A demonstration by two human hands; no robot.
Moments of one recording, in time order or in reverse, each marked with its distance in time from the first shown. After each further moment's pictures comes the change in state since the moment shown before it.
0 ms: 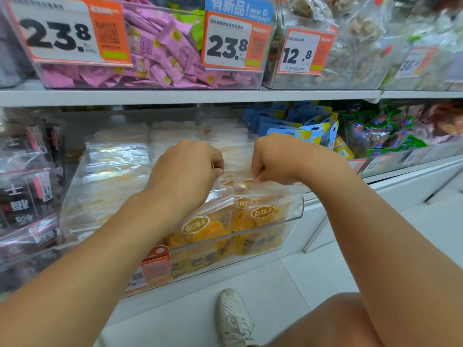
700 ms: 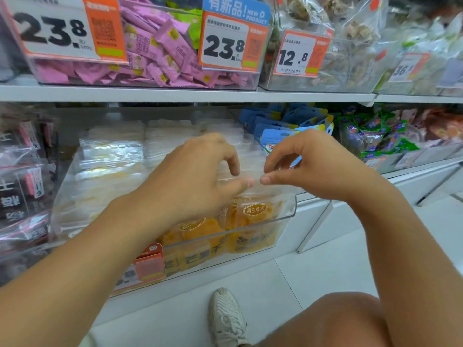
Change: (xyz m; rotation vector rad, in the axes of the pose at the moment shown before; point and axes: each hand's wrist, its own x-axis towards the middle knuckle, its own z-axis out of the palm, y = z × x) left_hand -0.015 0.020 -0.014 -0.131 -0.052 0.209; right_hand -0.054 0.033 0.005 0.535 0.310 -0.129
